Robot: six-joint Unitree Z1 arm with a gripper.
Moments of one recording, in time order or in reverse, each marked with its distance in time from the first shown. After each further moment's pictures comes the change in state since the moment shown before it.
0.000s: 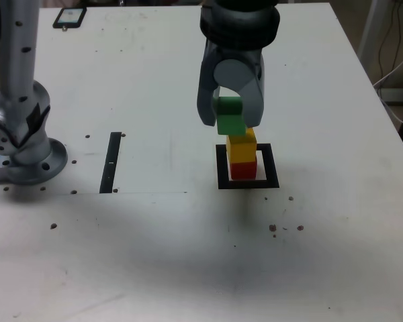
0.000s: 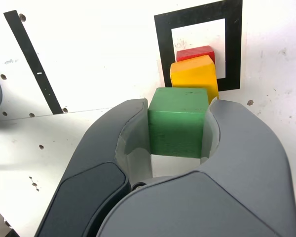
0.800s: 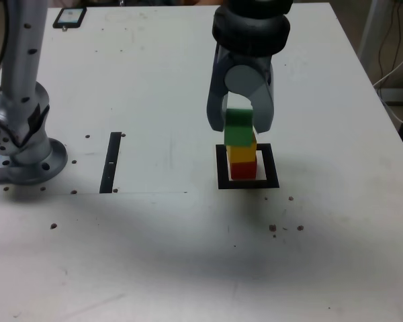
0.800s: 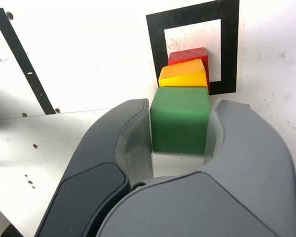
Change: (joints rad) arm 0.034 0.049 -0.020 -0.010 -0.035 0.033
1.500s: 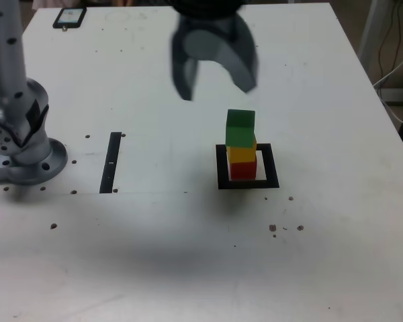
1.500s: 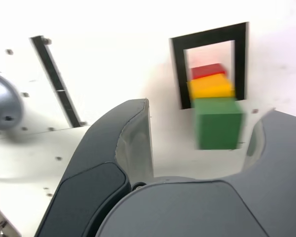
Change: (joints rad) arm 0.036 -0.235 0.184 -0.027 0.054 0.061
